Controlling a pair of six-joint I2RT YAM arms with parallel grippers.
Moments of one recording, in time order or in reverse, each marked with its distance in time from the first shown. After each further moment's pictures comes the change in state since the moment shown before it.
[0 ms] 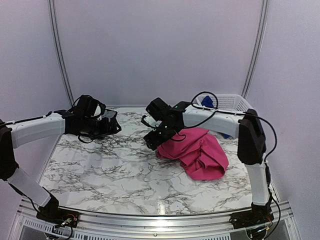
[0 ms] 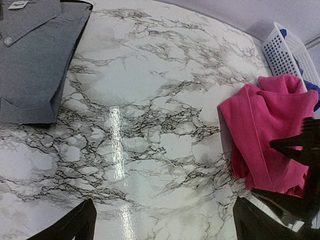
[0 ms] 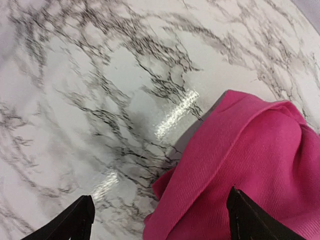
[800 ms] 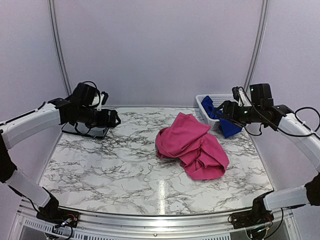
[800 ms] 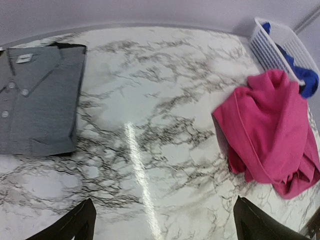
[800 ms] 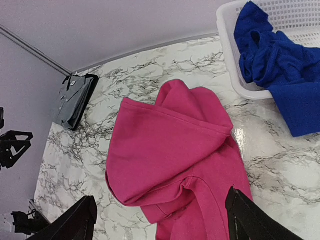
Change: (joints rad) left arm 0.025 -0.065 0.169 -0.192 -0.050 0.177; right arm -0.607 -0.922 -0.755 0.280 -0.405 0.358
